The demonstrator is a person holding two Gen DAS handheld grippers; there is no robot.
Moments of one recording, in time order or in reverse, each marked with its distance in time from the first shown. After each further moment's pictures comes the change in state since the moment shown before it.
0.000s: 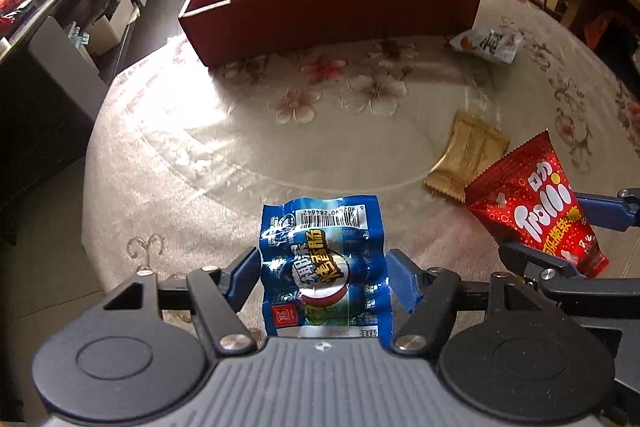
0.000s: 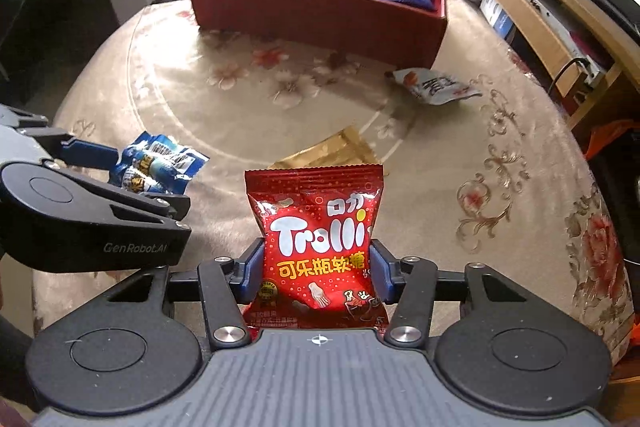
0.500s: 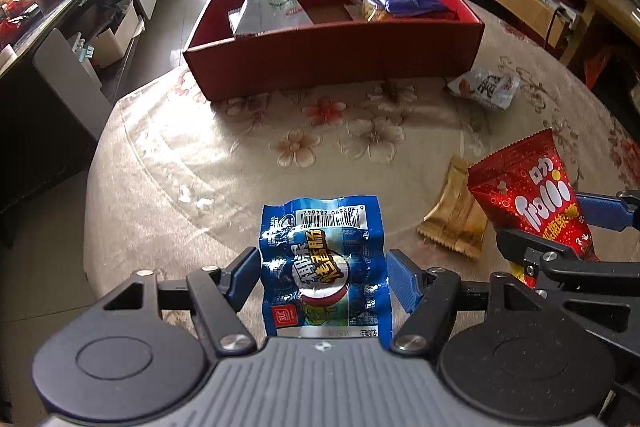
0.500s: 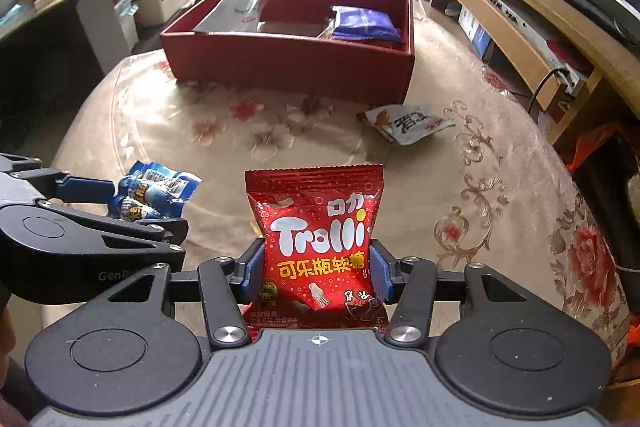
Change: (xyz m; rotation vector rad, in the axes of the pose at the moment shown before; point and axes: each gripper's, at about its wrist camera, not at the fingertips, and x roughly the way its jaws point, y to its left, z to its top) left arm -0.009 0.002 0.020 -0.041 -0.058 -0.016; right arm -0.010 -0.016 0.018 0.073 -0.075 -0.008
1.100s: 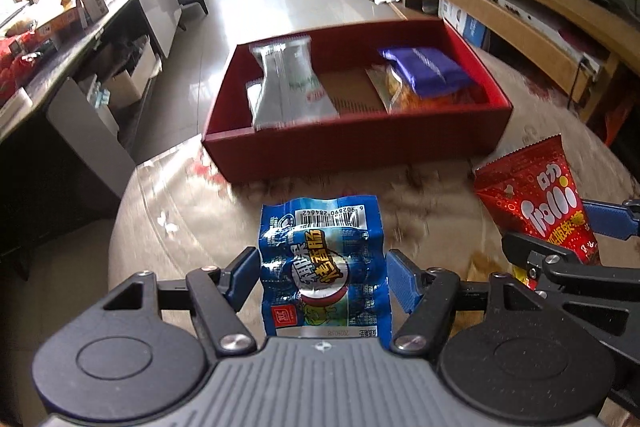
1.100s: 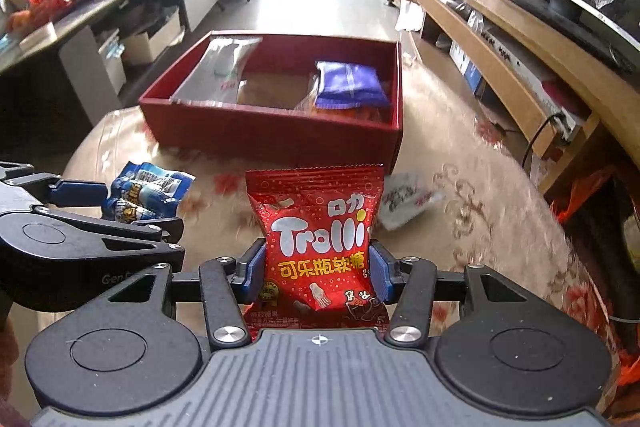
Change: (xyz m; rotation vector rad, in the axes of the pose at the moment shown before) left arm -0.002 0.005 0.063 -0.003 -0.096 0.061; right arm 0.006 -0.011 0.052 0.028 -0.084 -0.016
